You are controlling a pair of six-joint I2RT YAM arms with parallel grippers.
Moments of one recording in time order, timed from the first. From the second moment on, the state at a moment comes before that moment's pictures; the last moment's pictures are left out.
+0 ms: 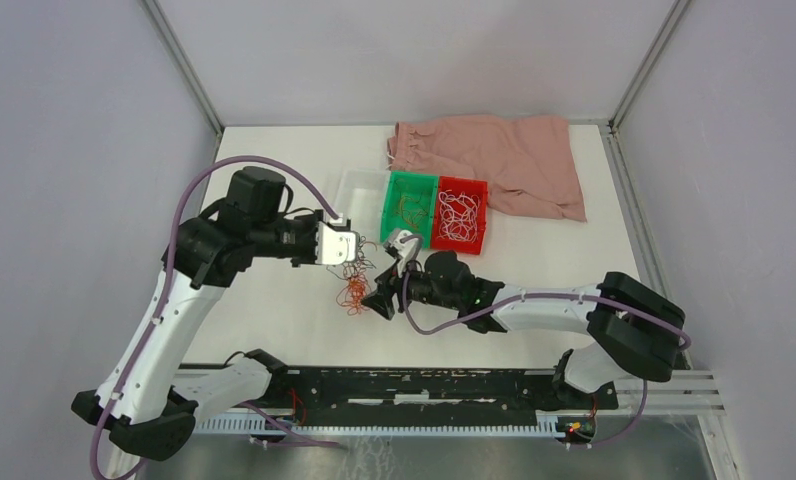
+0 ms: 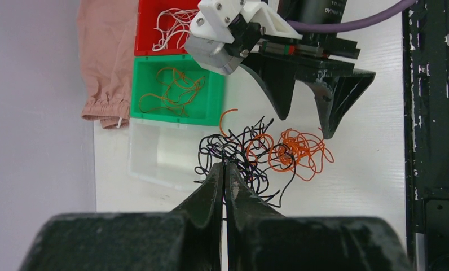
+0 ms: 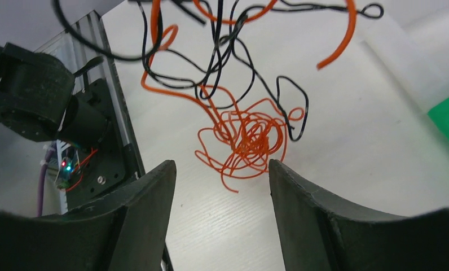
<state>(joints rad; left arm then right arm) -0.51 1.04 1.43 -1.14 0.56 1.09 1.06 1.48 0.67 0.54 -0.16 0.29</state>
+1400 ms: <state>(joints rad) -0.28 1.05 1.22 -0.94 -0.02 1.41 1.09 1.01 0.43 0.31 0.16 0.32</state>
